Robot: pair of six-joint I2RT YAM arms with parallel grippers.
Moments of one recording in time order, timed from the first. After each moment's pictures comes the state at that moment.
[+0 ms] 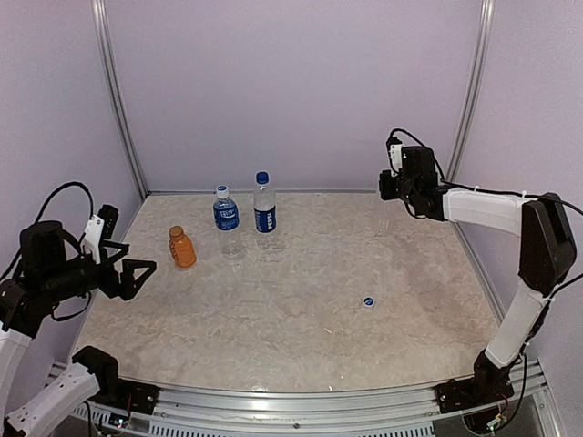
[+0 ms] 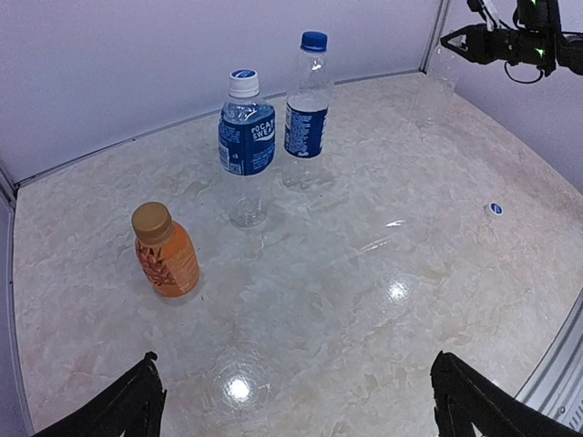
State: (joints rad) left arm -0.24 0.44 0.73 -0.71 0.30 0.06; right arm 0.40 1.72 1.26 0.13 0.29 0.01
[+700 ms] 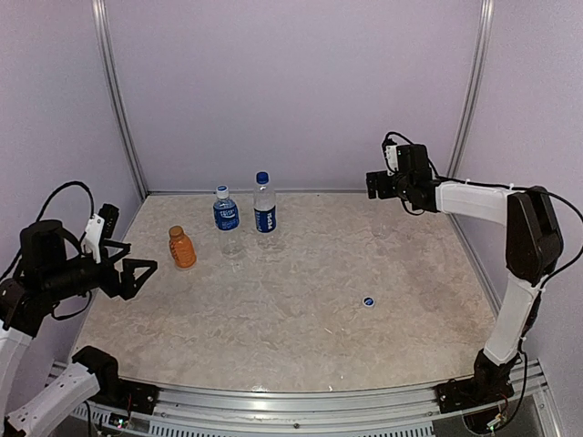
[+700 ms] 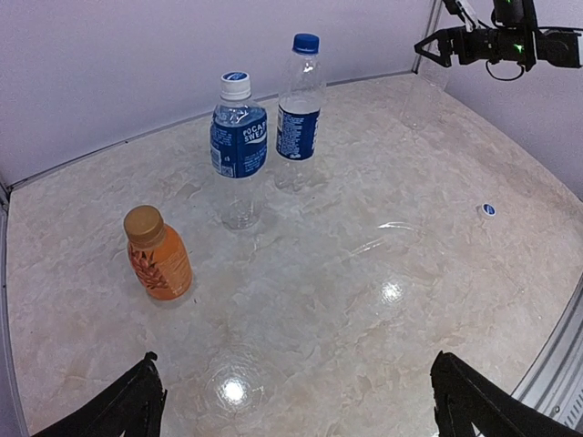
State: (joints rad) left arm -0.23 0.44 0.73 -0.70 0.34 0.05; right arm 0.36 1.84 1.37 0.06 0.23 0.03
